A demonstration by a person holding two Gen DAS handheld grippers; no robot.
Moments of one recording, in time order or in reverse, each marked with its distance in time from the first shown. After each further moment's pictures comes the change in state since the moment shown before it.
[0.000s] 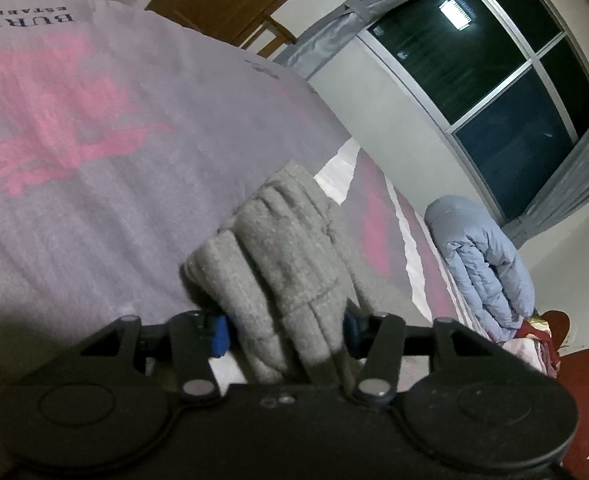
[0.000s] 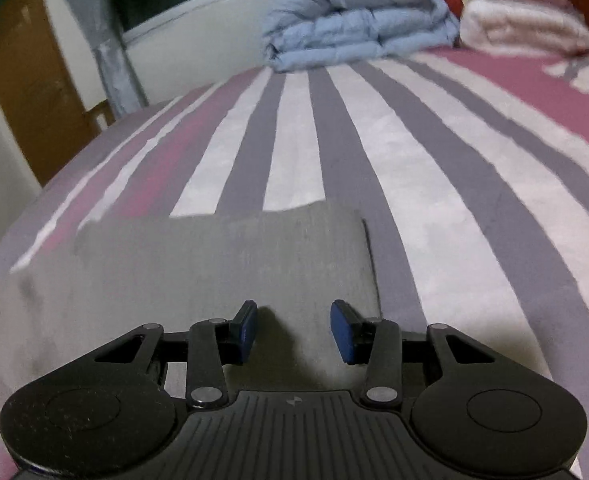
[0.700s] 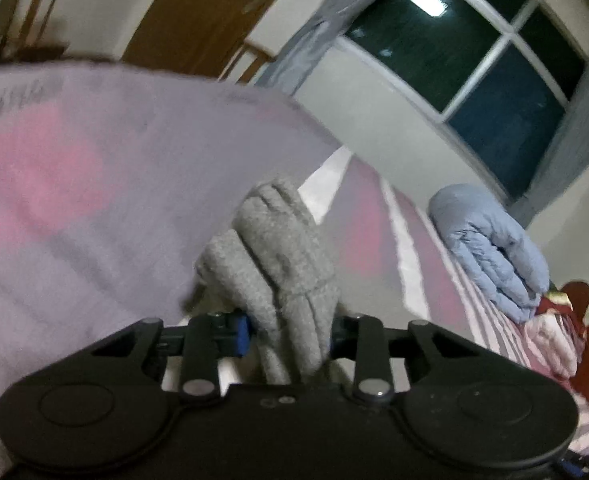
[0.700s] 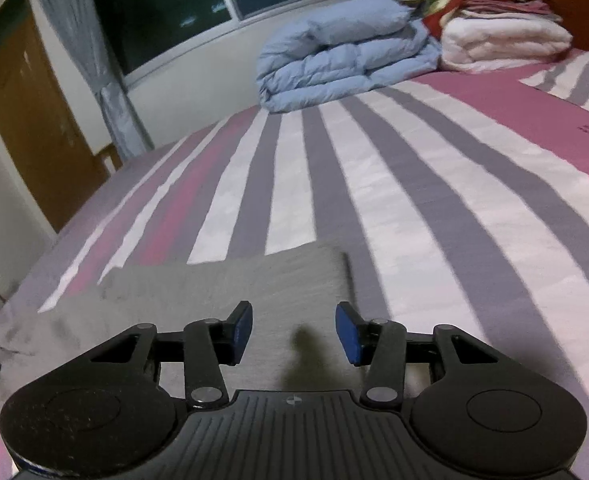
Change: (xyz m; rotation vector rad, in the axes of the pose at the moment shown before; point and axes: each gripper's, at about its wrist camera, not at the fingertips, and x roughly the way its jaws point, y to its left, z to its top) left arm -0.028 -0.053 0.004 0.181 -0.070 0.048; right arm -0.052 -0.017 0.018 0.095 -0.089 0.042
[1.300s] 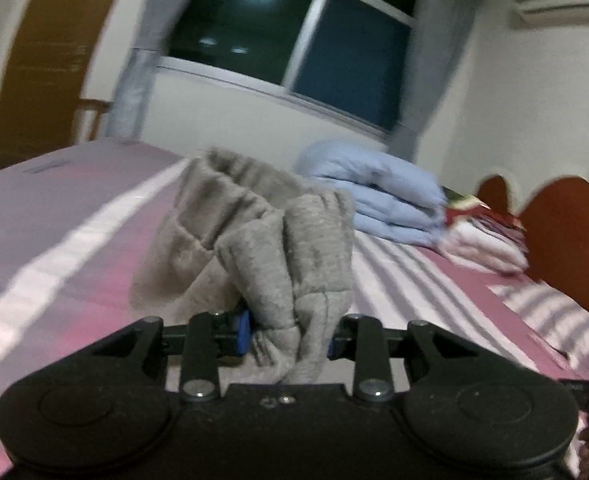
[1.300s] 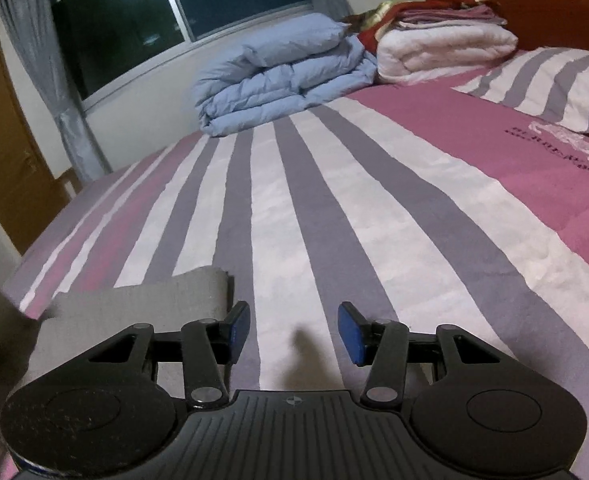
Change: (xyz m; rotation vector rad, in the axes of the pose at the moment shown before) left arm -0.011 -0.230 -0.076 0.406 -0.017 -0.249; right arm -0.035 -0.072 0.010 0.041 -0.052 -0.098
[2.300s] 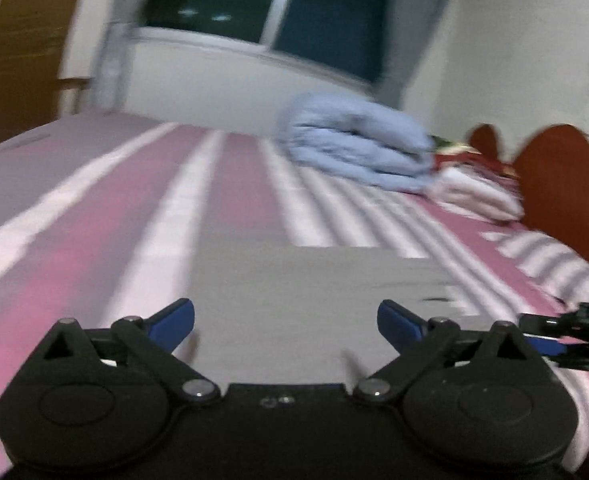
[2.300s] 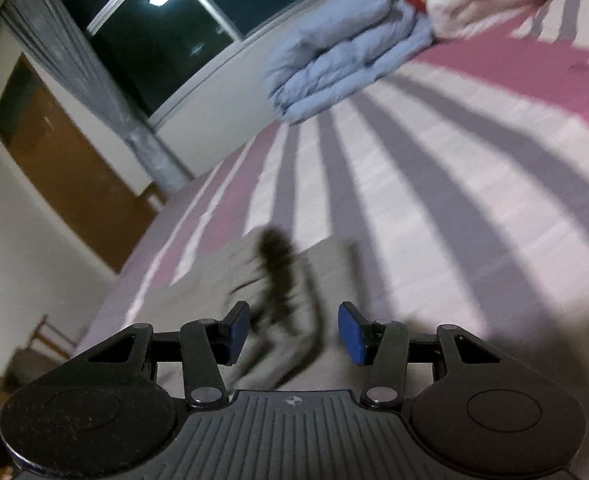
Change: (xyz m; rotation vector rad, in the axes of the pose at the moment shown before) left arm -0.001 0.010 -0.038 0.042 0.125 0.059; right arm -0.011 0.036 -0.010 0.170 0.087 0.309
